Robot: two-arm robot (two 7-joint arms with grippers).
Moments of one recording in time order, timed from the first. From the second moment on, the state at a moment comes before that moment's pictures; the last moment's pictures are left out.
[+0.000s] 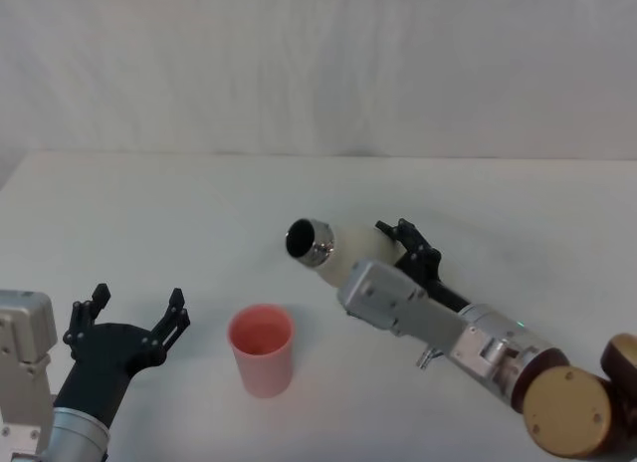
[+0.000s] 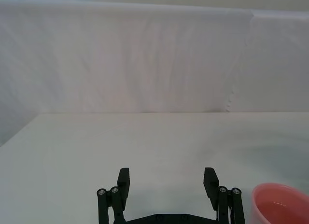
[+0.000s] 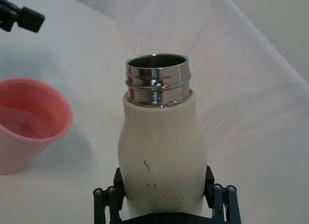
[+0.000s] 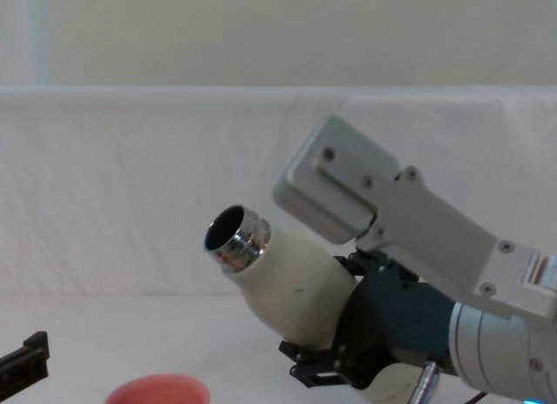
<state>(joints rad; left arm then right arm) 0.27 0.24 0.04 -1.85 -0.25 -0.02 -0.02 0.28 0.35 -0.65 -1.70 -0.39 0.24 0.21</state>
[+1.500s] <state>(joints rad) 0.27 0.24 0.04 -1.85 -0.25 -0.02 -0.02 0.29 0.34 -0.73 -1.69 -0.78 0.31 0.26</state>
